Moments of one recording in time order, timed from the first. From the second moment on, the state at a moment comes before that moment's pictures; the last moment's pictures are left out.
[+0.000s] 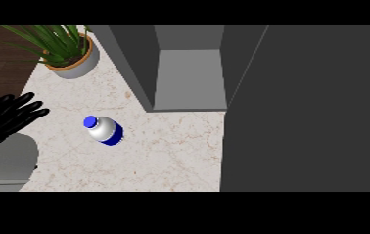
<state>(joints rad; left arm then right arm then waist) -0.03 0.66 0.16 -1.58 0.88 -0.99 0.06 0.46 -0.06 0.20 -2.44 -0.14 0.11 0.19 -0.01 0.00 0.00</state>
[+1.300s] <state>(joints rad) -0.26 0.35 0.21 -1.08 0.08 -0.90 -0.30 0.81 -0.10 0.25 -2.49 -0.09 0.22 -0.07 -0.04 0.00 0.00</state>
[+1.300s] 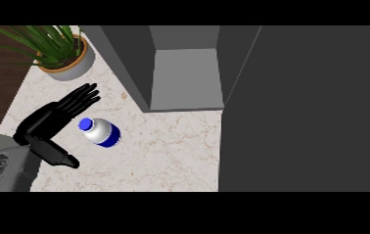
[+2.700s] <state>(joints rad) -0.39 0.30 0.00 -0.50 -0.11 -0.67 -0.72 0.96 -0.13 0.28 -2.48 -0.06 0.28 -0.22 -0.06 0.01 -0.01</state>
